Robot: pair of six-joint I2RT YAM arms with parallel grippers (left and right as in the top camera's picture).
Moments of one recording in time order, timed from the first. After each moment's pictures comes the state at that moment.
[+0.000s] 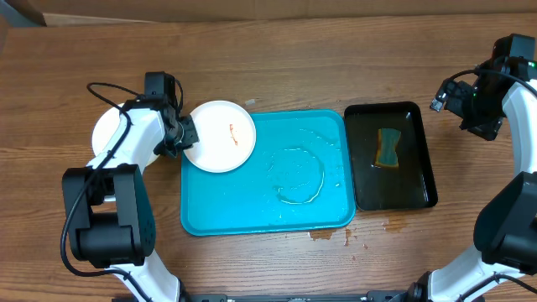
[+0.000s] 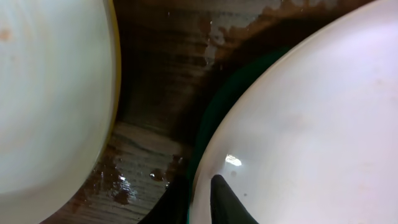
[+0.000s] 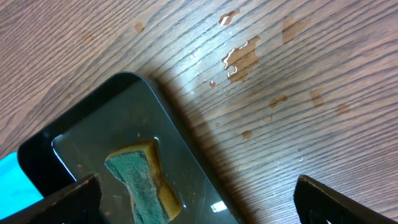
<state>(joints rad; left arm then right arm) 0.03 1.90 1.26 -0.72 -0.01 -0.29 -0.29 1.86 1.61 -1.10 -0.12 0.25</state>
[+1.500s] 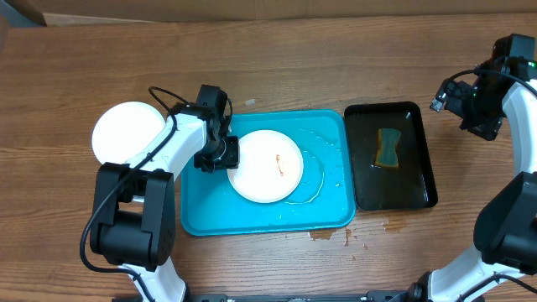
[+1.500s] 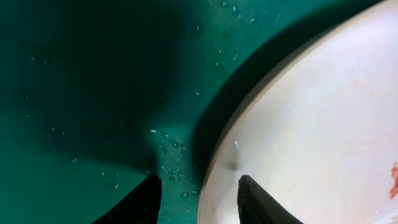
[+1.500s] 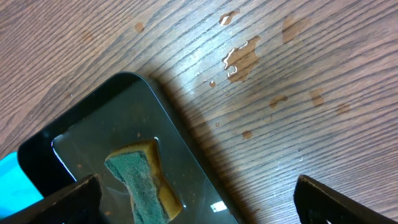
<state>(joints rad) -0.21 1.90 1.22 -0.85 0.14 -0.27 -0.29 1.86 1.61 -1.10 -0.12 0.25</state>
